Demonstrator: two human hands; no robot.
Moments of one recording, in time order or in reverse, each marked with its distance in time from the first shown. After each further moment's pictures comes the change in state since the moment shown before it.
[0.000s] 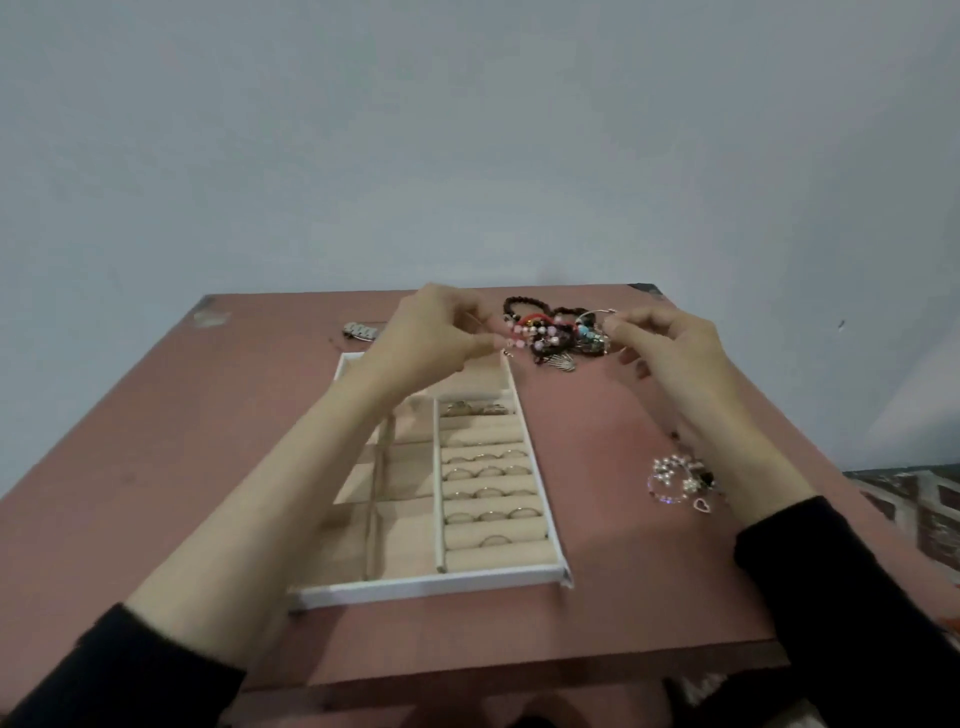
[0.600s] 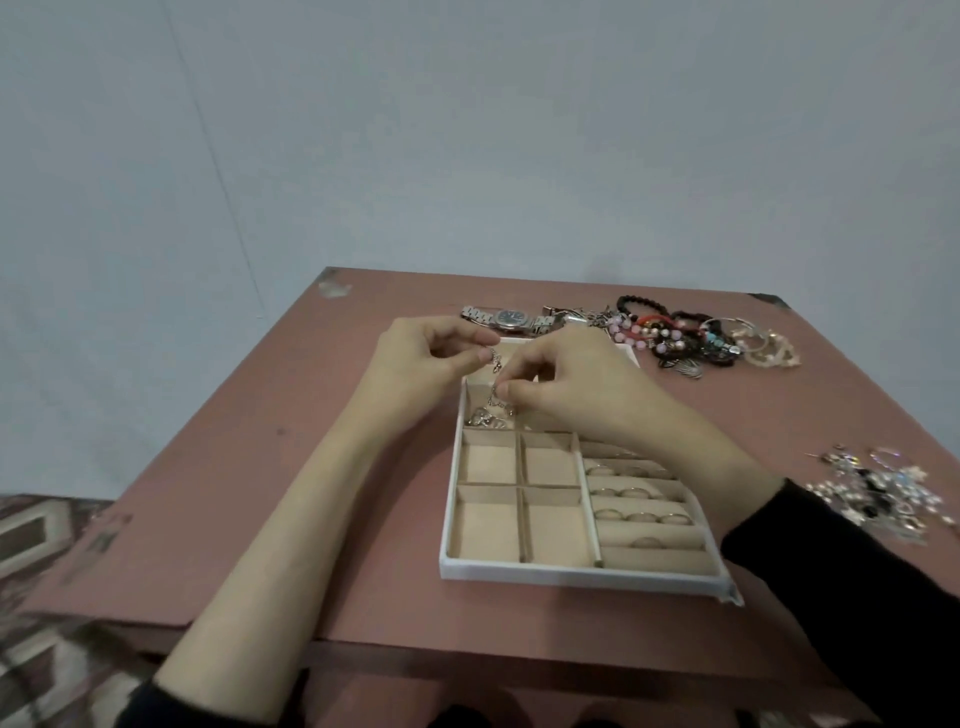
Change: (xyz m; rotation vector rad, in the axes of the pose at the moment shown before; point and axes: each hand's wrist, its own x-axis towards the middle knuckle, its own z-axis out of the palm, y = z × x) left_hand -0.063 -0.078 -0.058 -0.208 0.286 -0.063; right_hand -0.047 -0.042 0.139 -0.592 -0.665 -0.312
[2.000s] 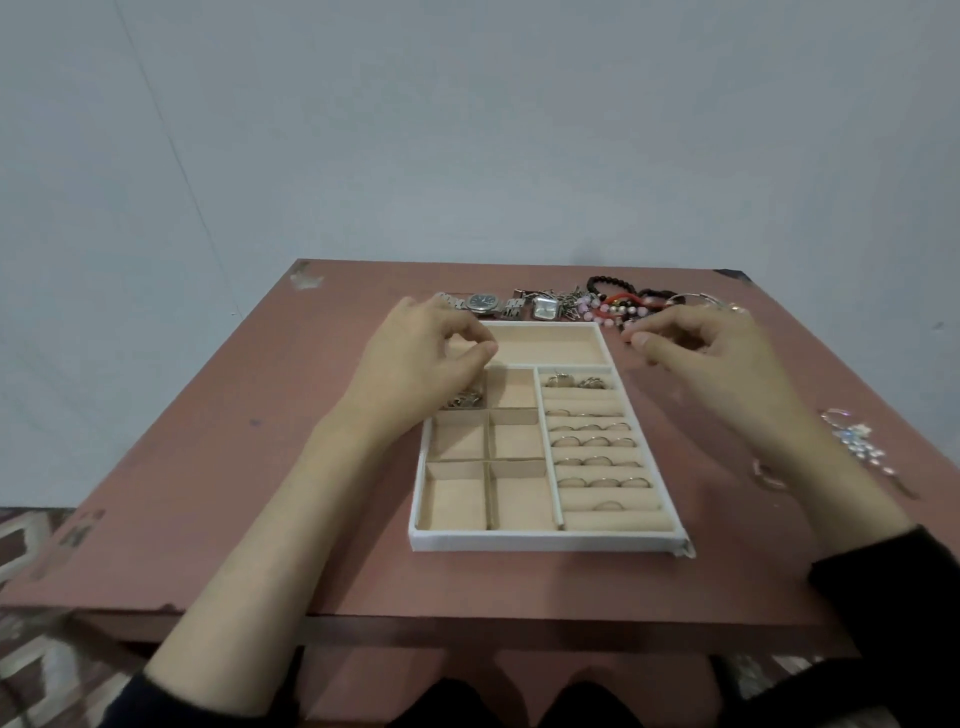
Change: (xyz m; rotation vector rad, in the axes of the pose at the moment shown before) left_hand -0.012 0.024 0.019 0.536 -0.011 0.196; right_hand -0.063 0.064 -0.051 0.244 0.446 0.186
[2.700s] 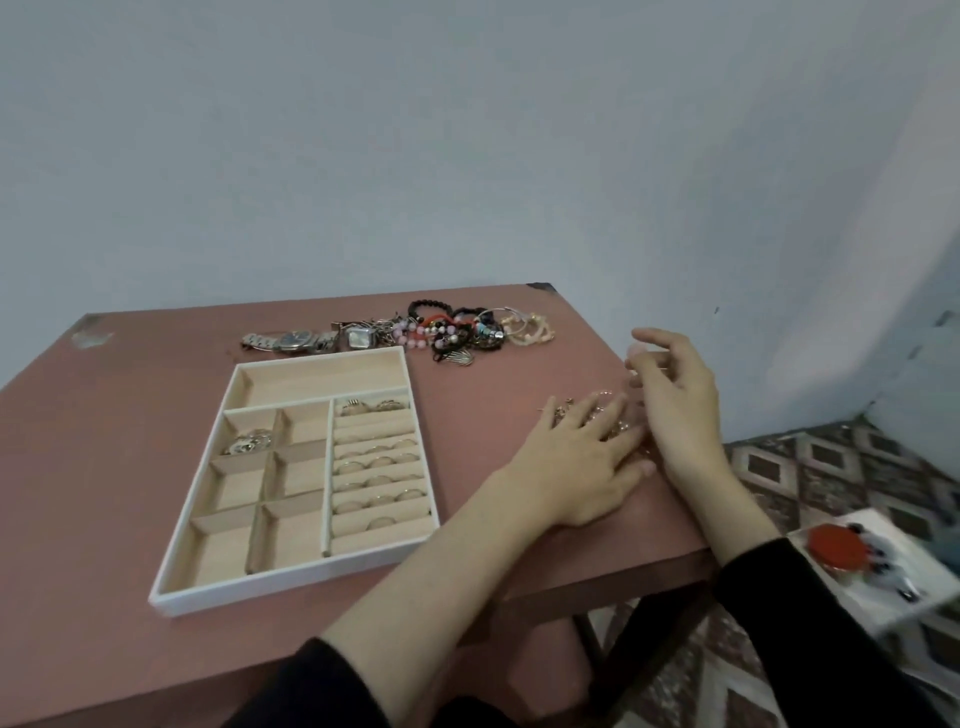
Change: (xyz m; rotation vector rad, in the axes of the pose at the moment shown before) left_hand -0.016 0.185 0.169 0.287 -0.600 0.603; right_hand -0.030 0.086 -0.101 0.175 0.548 0.173
